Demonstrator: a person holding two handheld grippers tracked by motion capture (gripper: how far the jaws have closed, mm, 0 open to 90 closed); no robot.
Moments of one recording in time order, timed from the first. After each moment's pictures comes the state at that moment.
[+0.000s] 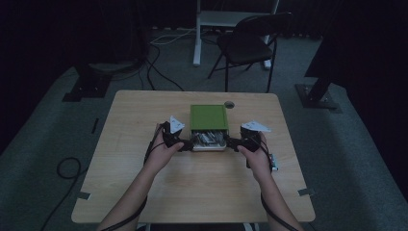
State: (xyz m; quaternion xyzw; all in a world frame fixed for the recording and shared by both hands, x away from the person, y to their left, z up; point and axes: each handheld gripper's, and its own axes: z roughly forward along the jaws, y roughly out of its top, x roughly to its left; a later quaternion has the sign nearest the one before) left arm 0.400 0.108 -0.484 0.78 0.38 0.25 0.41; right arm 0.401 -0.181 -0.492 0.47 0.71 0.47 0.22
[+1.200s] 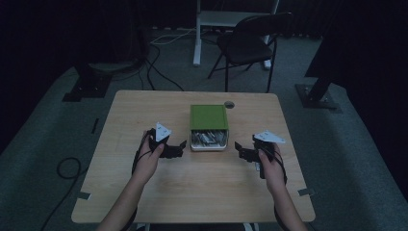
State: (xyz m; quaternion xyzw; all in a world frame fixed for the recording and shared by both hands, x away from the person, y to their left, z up) left arm 0.368 0.144 -0.480 0.76 0.41 0.26 0.43; right arm 0.366 -0.219 -0.497 0.47 0.72 0.46 0.23
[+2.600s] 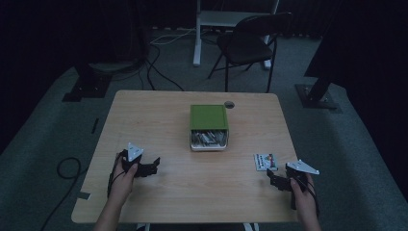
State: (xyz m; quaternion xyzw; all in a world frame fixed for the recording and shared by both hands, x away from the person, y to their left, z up) left arm 0.322 0.227 -0.532 0.74 0.49 0.27 0.38; right arm 0.289 -0.321 -0.548 0.55 0.70 0.38 0.25
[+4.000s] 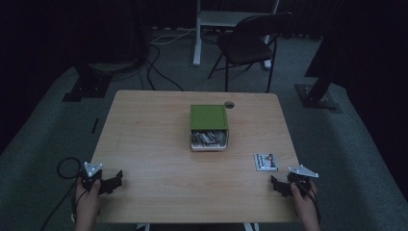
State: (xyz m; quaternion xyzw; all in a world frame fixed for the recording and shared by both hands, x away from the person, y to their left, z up) left arm 0.266 0.321 -0.546 0.65 0.63 0.29 0.31; right arm 0.282 -0.330 -0.564 0.58 0.71 0.31 0.24
